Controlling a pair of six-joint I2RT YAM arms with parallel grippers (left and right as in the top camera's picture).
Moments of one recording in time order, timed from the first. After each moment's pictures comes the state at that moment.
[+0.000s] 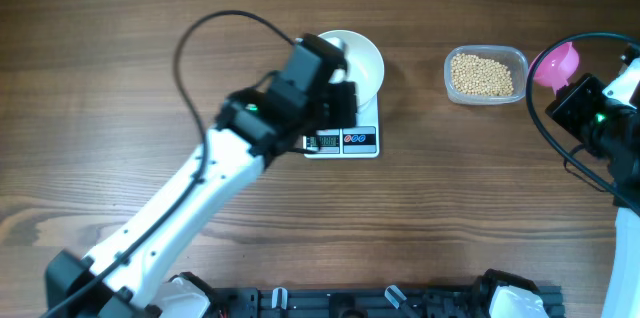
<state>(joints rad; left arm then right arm) -0.62 1.48 1.33 -0.72 0.16 -0.66 -0.29 1.11 1.38 -1.10 -0.15 0.41</state>
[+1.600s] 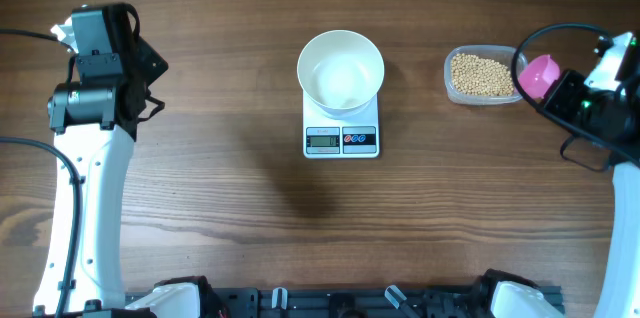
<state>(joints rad) 0.08 1.39 1.33 -0.78 -0.26 -0.58 -0.29 1.26 1.39 -1.13 -0.14 0.24</state>
